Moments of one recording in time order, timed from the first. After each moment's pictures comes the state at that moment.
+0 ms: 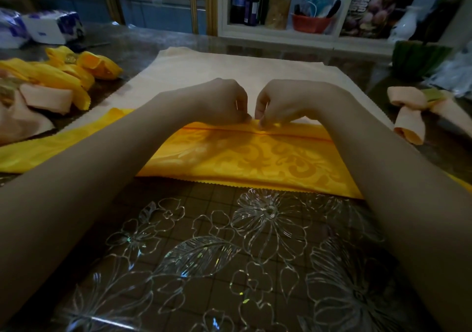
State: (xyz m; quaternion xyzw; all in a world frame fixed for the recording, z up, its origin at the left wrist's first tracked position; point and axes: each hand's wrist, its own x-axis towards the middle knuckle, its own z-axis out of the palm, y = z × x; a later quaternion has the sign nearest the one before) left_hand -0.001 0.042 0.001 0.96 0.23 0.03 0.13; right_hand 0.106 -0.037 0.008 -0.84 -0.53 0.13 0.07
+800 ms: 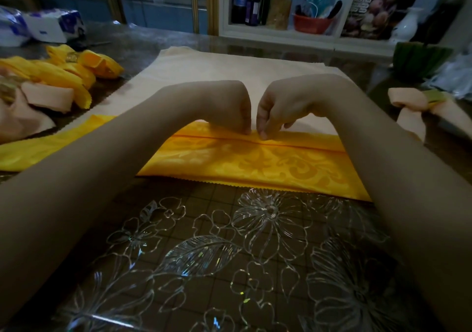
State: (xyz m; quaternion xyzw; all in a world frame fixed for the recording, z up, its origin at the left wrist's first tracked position) left_hand -0.005 0.031 0.010 0.96 0.25 -0.05 0.12; right_hand 0.103 -0.041 0.020 -0.81 -0.54 0.23 0.03
